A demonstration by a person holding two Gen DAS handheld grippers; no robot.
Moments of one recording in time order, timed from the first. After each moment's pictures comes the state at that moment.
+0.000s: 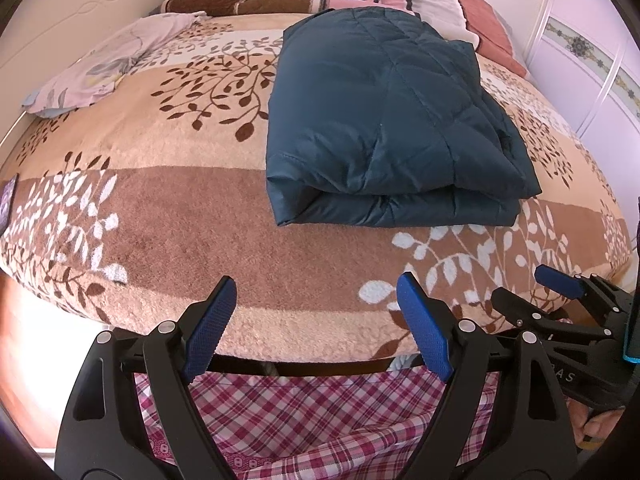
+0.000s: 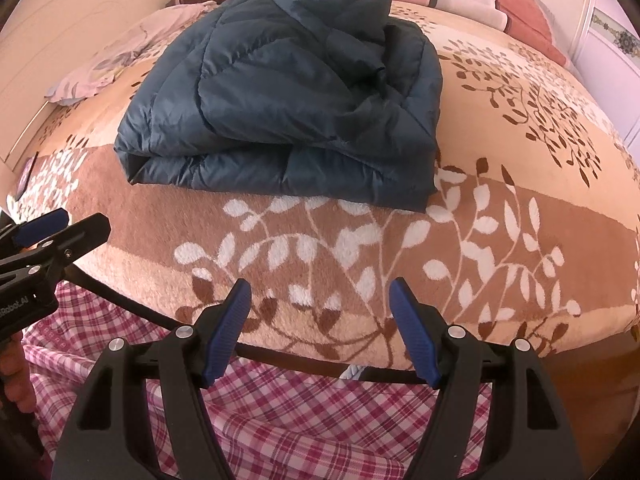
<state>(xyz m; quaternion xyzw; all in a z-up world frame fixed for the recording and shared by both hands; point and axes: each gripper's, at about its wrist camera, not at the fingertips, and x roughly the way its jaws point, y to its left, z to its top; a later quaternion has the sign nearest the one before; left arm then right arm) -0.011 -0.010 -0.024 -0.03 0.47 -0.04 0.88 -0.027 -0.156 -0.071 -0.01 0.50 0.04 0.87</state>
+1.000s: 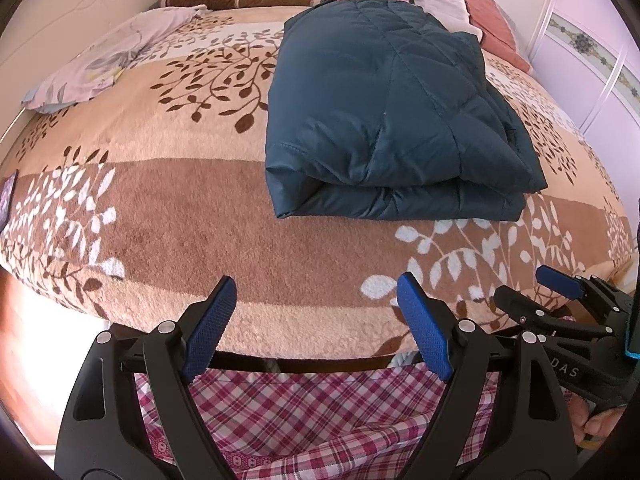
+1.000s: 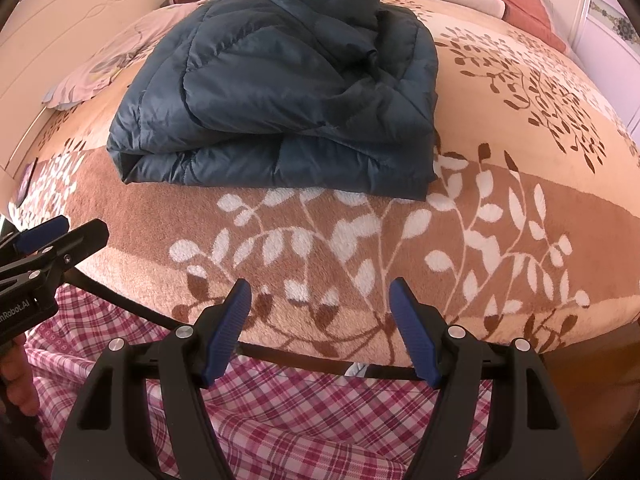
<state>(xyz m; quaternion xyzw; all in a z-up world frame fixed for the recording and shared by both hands) -0.009 -0.012 -0.030 -0.02 0.48 -0.04 0.88 -0.025 -0.164 -0.078 0.01 0.51 0.04 0.86</state>
